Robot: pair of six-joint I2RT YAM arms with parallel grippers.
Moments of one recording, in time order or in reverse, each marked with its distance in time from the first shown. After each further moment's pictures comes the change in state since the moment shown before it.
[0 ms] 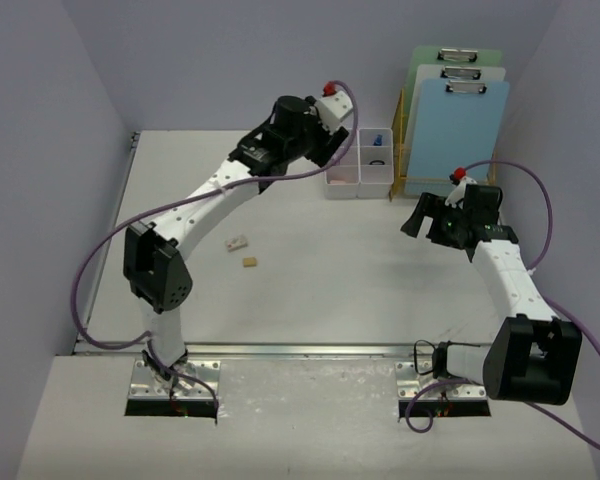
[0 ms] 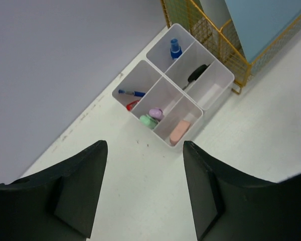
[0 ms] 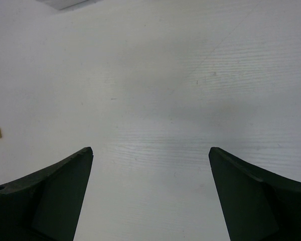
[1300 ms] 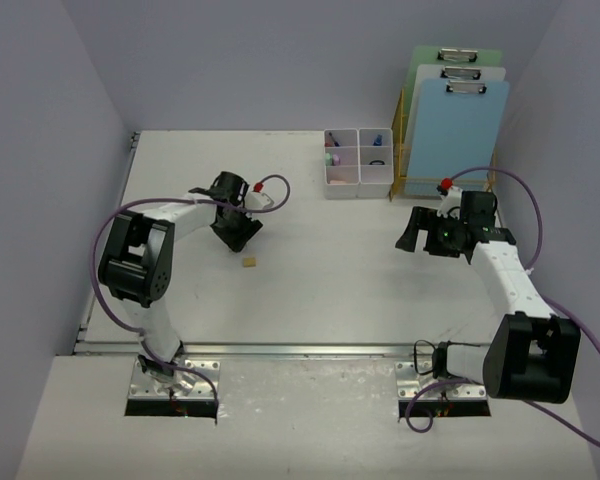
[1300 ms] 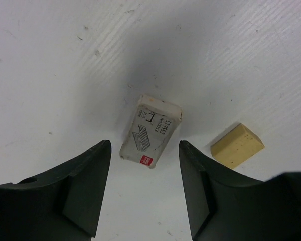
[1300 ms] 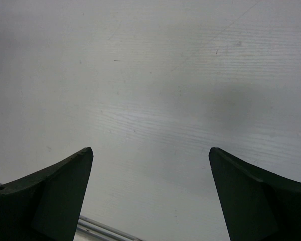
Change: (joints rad) left arm 0.340 -0.064 -0.698 -0.254 0.080 0.192; right arm 0.000 0.007 -0.030 -0.087 -0.099 -0.139
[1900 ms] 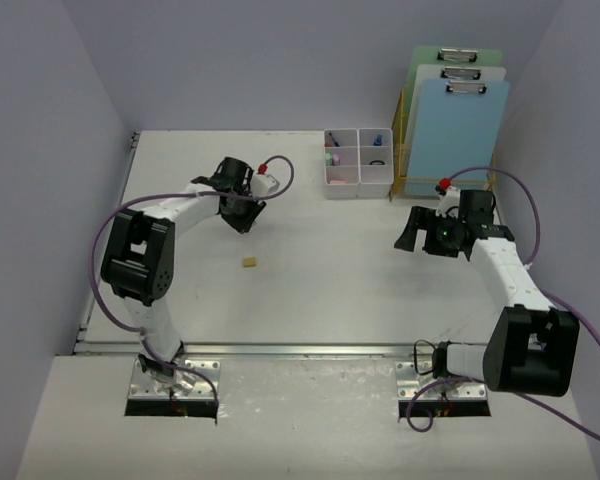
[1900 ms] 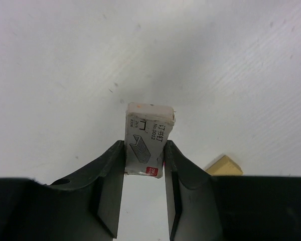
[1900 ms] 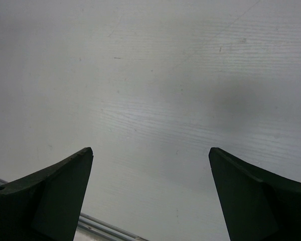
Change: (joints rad) left arm -0.017 0.027 0.099 -0.005 0.054 -0.048; right arm 0.000 0.030 0.008 -0.005 -0.011 -0.003
